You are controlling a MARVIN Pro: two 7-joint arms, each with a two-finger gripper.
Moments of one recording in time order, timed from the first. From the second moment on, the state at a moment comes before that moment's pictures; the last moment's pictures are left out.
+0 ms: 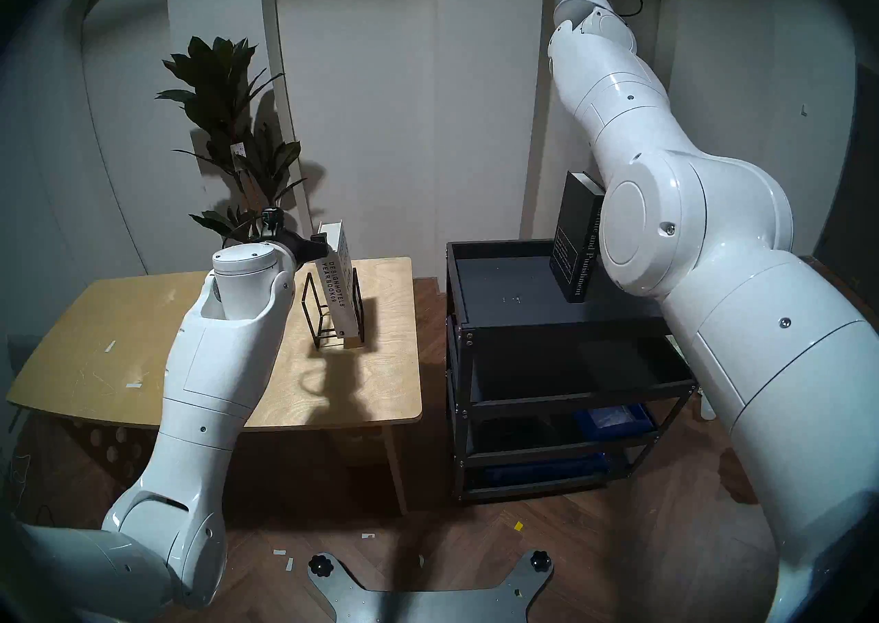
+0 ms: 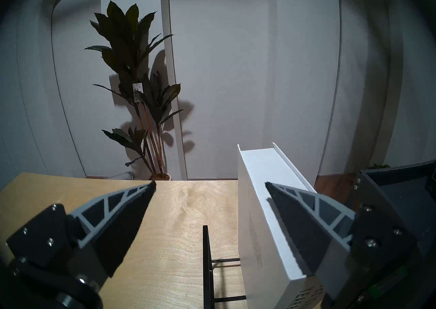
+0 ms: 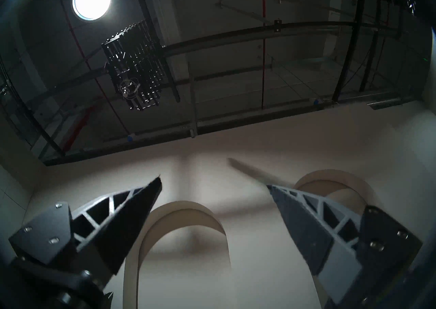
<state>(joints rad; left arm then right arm) 1.11 -1.40 -1.45 -1.59 -0.24 0.67 0.29 0.00 -1.50 1.59 -0.43 0.35 -0.48 0.24</state>
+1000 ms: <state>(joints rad) 1.11 -1.45 -1.43 -1.66 -0.24 0.66 0.33 -0.11 -1.49 1.54 -0.33 0.30 -0.26 0.11</state>
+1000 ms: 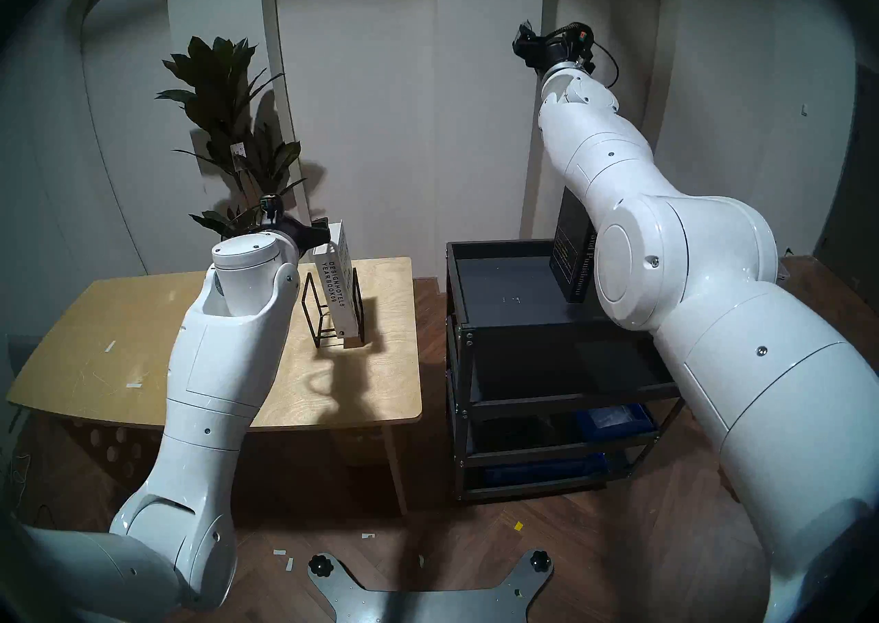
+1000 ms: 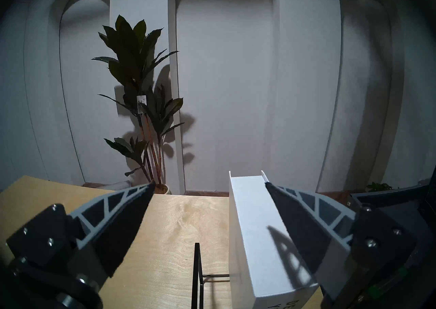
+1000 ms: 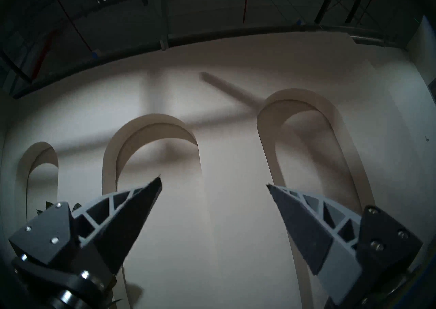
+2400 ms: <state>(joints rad) 1.17 -1.51 -1.32 -1.73 -0.23 0.66 0.41 -0.12 -1.57 1.48 -0.25 0.24 0.03 -0.05</state>
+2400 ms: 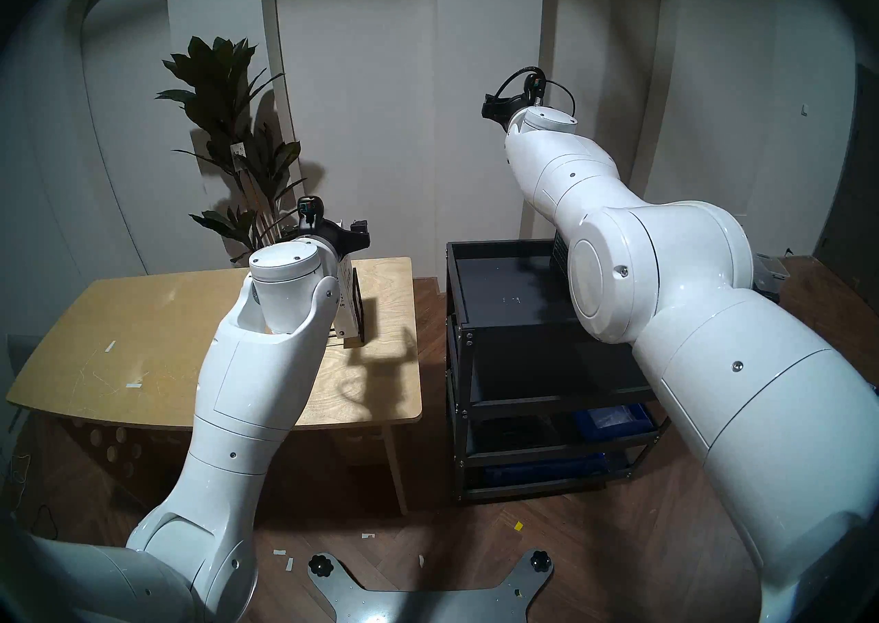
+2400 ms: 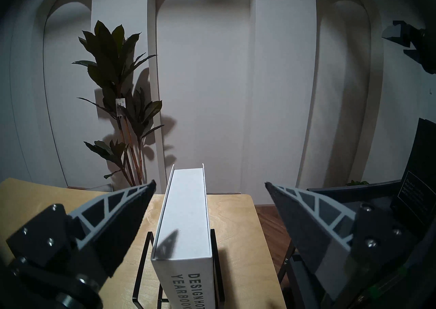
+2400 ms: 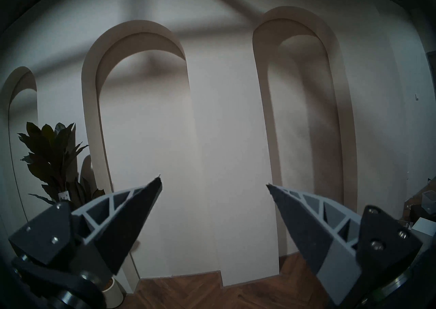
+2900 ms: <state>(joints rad) 1.20 -1.51 -1.32 -1.73 -0.23 0.66 0.45 -0.12 -1.60 1.46 -0.24 0.22 0.12 -0.11</state>
